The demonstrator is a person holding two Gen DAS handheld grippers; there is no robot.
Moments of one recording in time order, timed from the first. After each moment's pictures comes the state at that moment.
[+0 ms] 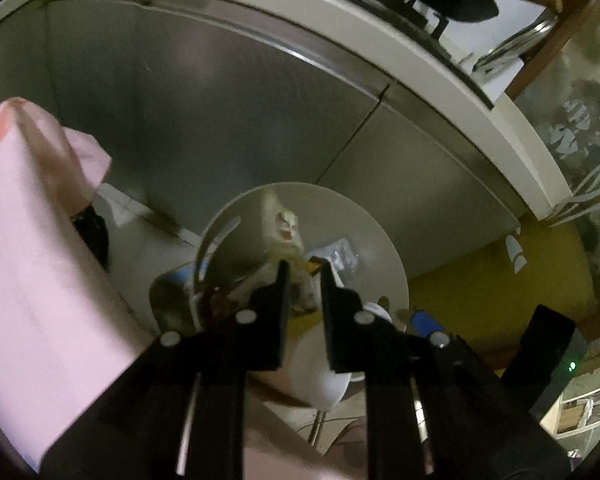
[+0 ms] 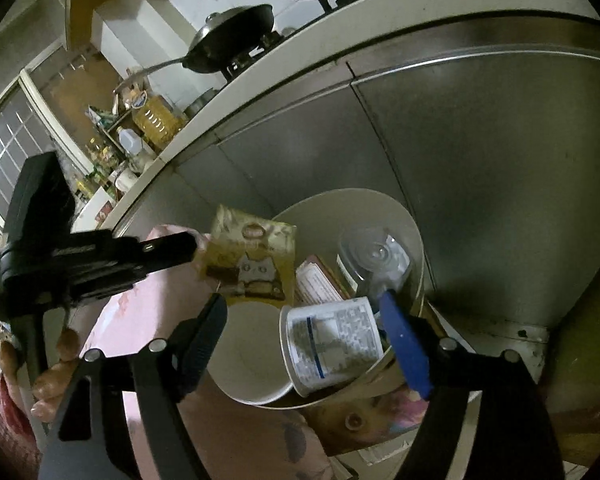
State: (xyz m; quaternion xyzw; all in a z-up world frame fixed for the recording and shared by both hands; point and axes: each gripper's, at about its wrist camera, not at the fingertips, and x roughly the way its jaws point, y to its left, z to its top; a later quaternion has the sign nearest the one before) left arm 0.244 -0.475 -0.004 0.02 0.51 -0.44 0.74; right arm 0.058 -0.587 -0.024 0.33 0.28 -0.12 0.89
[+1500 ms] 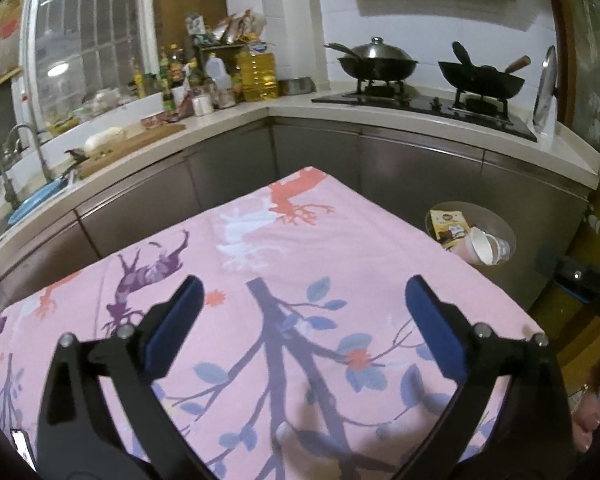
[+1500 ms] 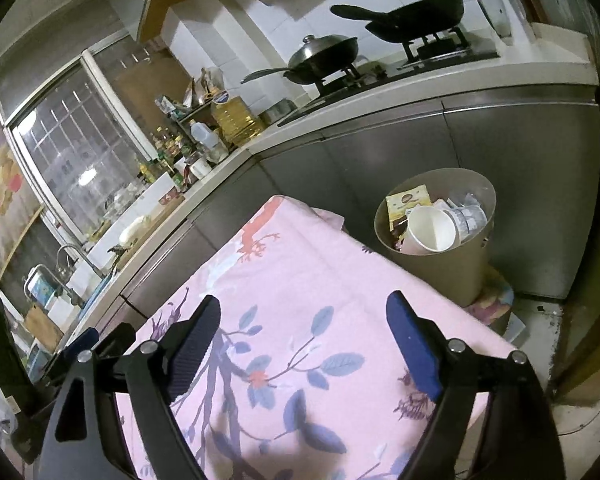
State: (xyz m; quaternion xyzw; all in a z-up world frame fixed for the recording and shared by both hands) left arm 0.045 -0.155 0.092 0.10 0.27 -0.20 0.94; right arm -0.049 -0.366 0.087 0.30 0.24 -0.09 0.92
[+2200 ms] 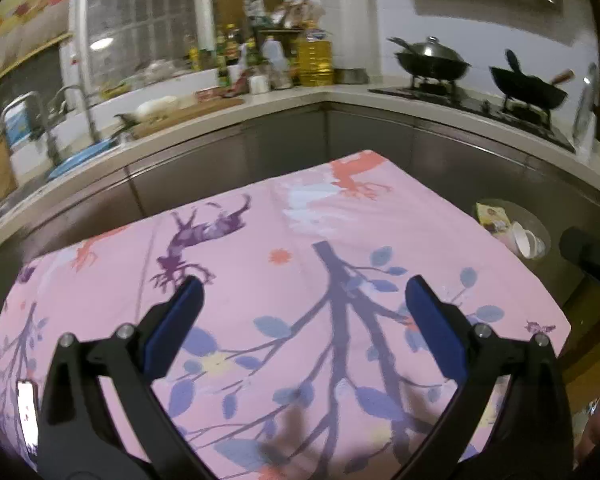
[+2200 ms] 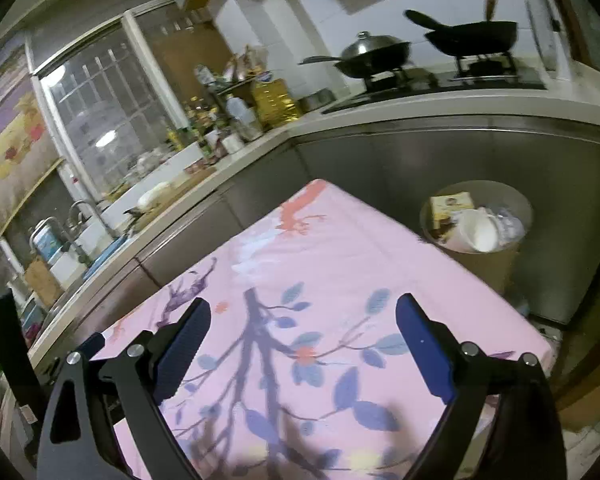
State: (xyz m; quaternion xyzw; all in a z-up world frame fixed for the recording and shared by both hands) left arm 0.030 -0.086 0.081 0.06 0.29 -0.11 0.95; right arm -0.033 -0.293 0.109 0.24 0.26 -0.04 0.94
